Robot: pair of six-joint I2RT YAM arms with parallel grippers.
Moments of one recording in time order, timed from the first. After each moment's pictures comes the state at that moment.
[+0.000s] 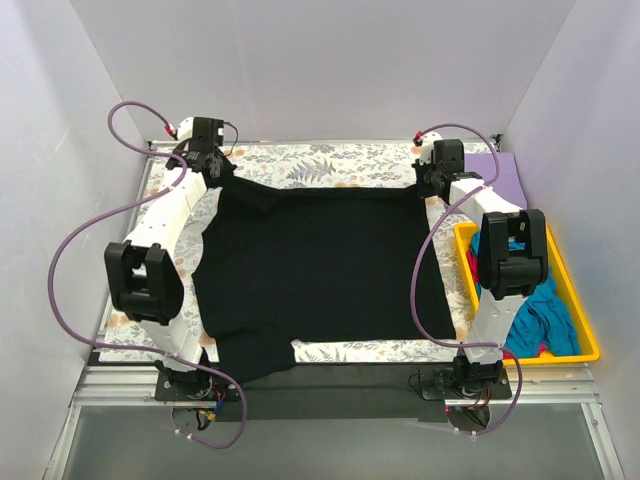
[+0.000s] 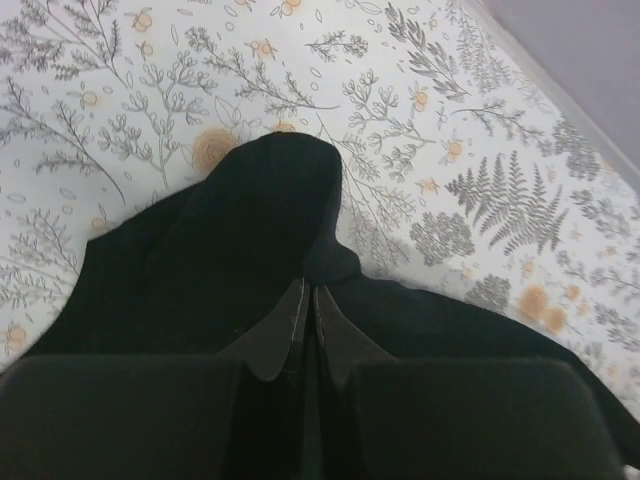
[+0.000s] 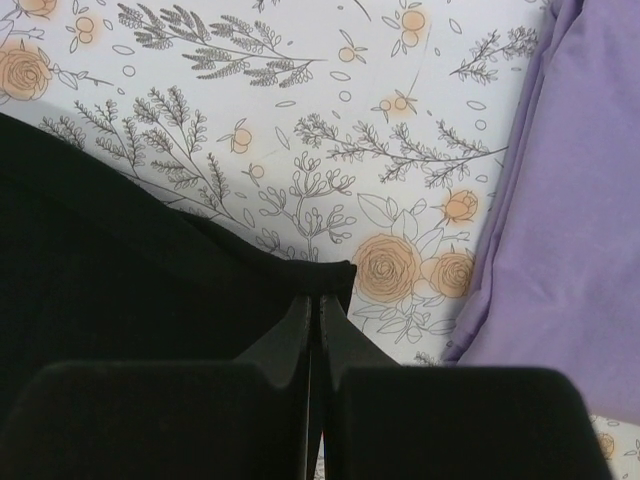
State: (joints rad) left arm -0.16 1.76 1.62 -0.65 -0.33 -0.74; right arm 0.12 1.92 1.38 -0.17 -0.08 -0.16
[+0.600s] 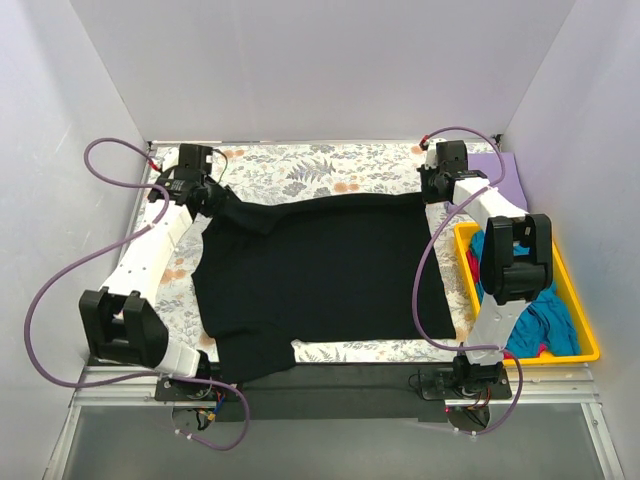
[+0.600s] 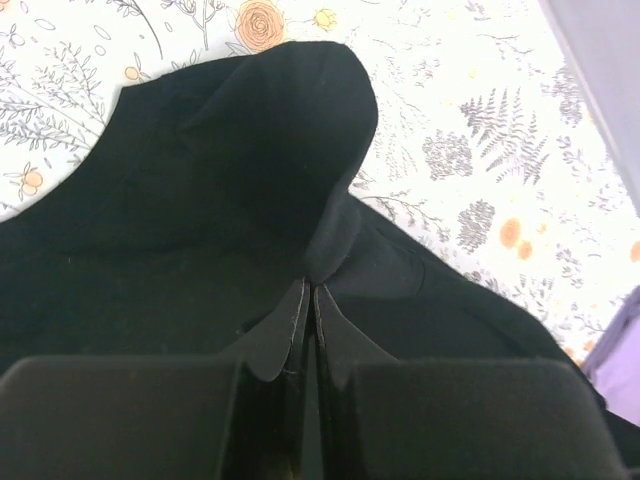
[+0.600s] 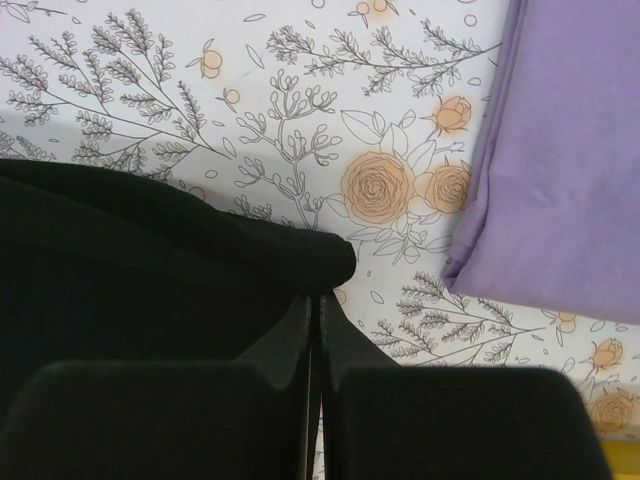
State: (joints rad) left arm -0.16 1.47 1.35 -0.74 -0.25 -0.94; right arm 0.12 1.87 1.38 -0.34 -0.03 -0.09
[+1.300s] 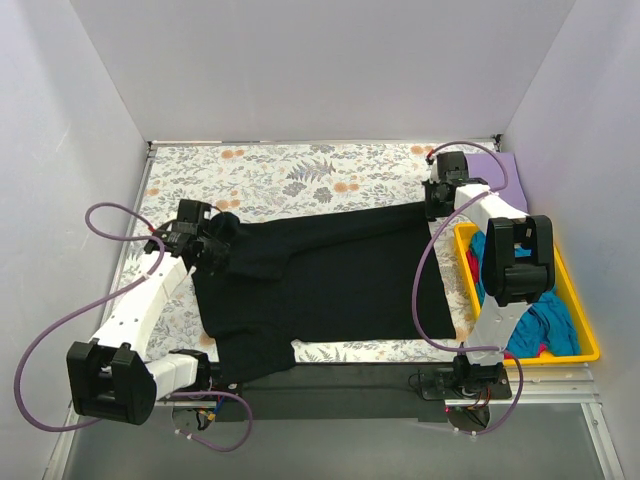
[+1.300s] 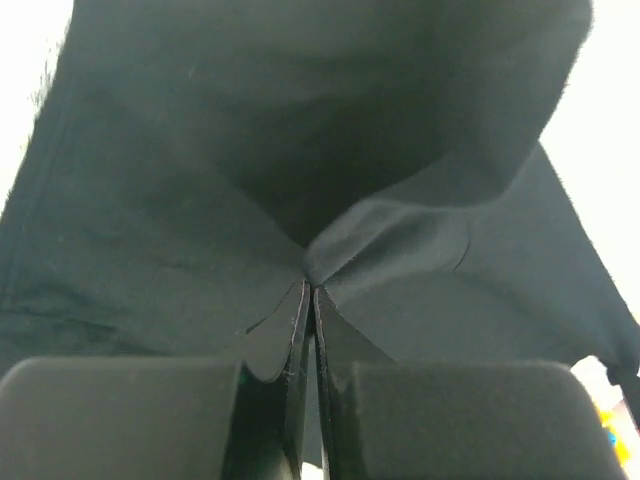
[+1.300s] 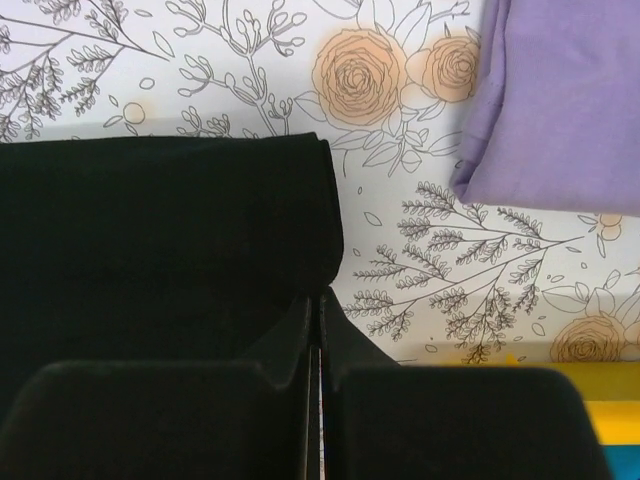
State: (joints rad) left arm -0.16 1.17 0.97 -0.84 -0.16 -1.09; right arm 0.10 1.85 1.30 -0.41 0.03 -0.01
